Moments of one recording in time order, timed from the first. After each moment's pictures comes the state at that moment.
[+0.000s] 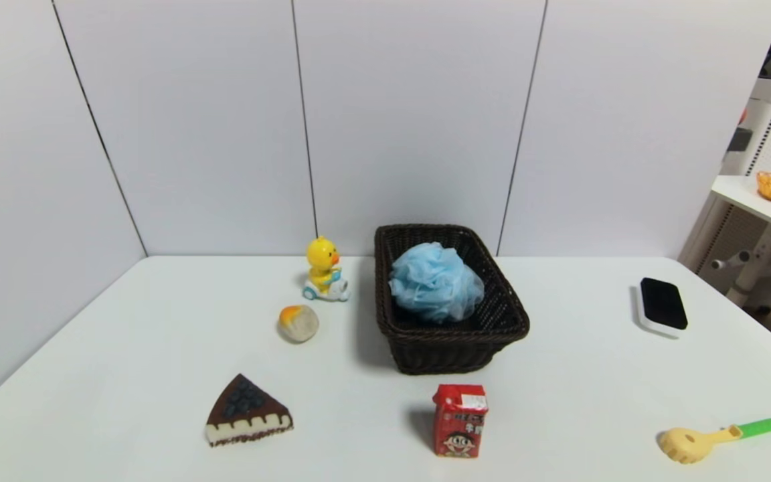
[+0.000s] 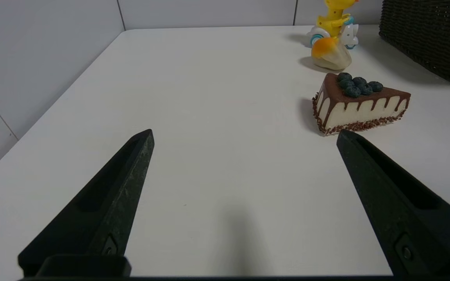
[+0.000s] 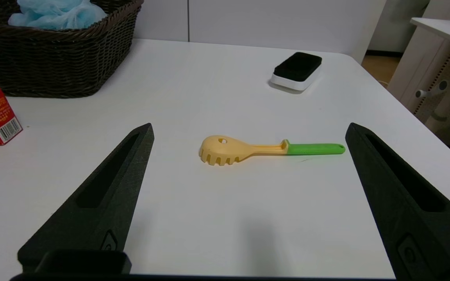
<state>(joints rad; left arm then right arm) 0.00 0.00 -0.01 0.02 -0.01 0.00 0.00 0.00 0.00 -0.01 -0.01 -0.08</state>
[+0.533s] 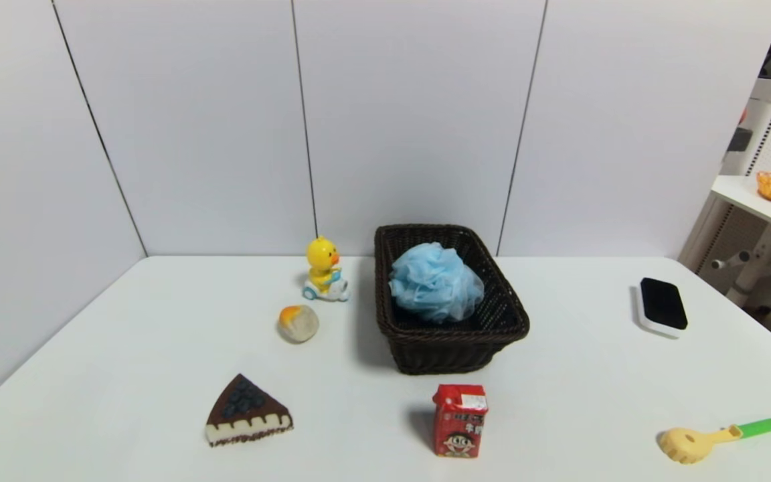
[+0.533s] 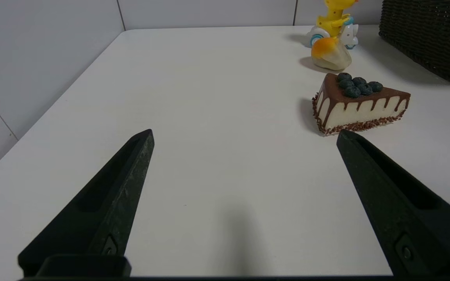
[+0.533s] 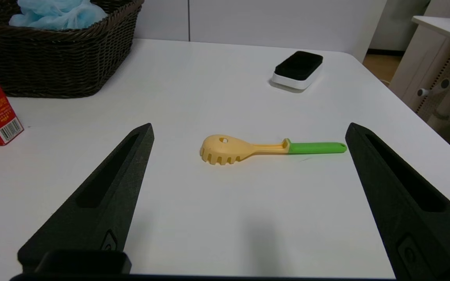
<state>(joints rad) 0.00 0.00 -0.01 0.02 -0.01 0.00 0.00 0.00 0.00 -0.01 -0.01 -0.07</state>
